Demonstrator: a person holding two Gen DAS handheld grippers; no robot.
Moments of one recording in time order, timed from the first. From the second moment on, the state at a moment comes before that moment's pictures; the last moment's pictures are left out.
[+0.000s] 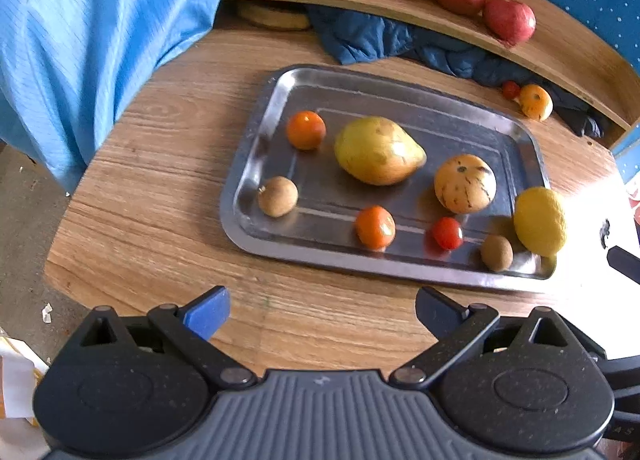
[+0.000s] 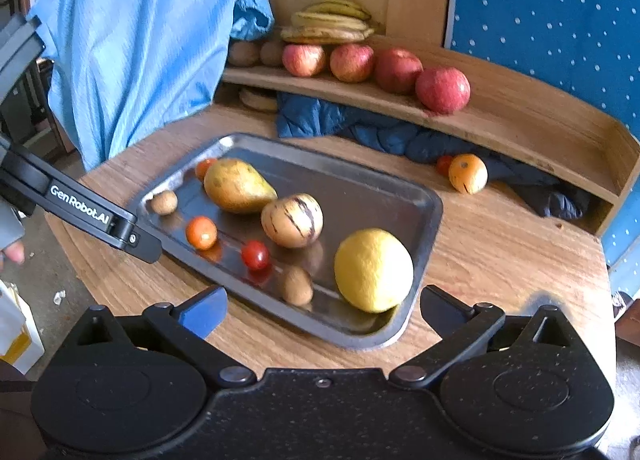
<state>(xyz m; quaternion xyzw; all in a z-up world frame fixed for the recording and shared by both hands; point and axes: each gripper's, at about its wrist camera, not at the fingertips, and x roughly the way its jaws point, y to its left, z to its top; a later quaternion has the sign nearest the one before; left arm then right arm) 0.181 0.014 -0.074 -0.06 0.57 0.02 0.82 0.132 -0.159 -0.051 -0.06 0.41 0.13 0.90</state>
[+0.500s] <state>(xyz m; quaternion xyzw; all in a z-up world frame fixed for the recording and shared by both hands) 0.233 0.018 -0.064 -0.05 0.55 0.04 0.83 0.178 -0.167 -0.048 -0.04 0.40 0.11 0.91</state>
